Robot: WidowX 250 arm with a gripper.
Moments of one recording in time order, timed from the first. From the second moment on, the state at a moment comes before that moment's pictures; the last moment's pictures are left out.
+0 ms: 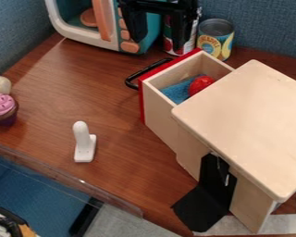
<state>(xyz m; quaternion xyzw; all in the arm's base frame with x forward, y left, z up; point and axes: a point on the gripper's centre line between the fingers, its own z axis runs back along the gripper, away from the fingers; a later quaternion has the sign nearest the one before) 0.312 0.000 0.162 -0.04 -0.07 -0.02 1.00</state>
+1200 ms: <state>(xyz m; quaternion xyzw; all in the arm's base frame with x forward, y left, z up) 0.330 -0.049 0.122 -0.03 -0.19 0.25 0.95</state>
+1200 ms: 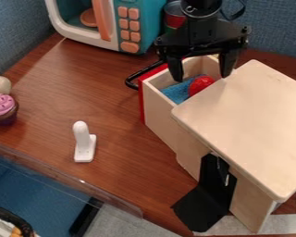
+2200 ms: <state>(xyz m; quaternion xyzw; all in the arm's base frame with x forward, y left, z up) 0.335 -0.030 0.116 -0.04 -0.20 0.39 0.90</state>
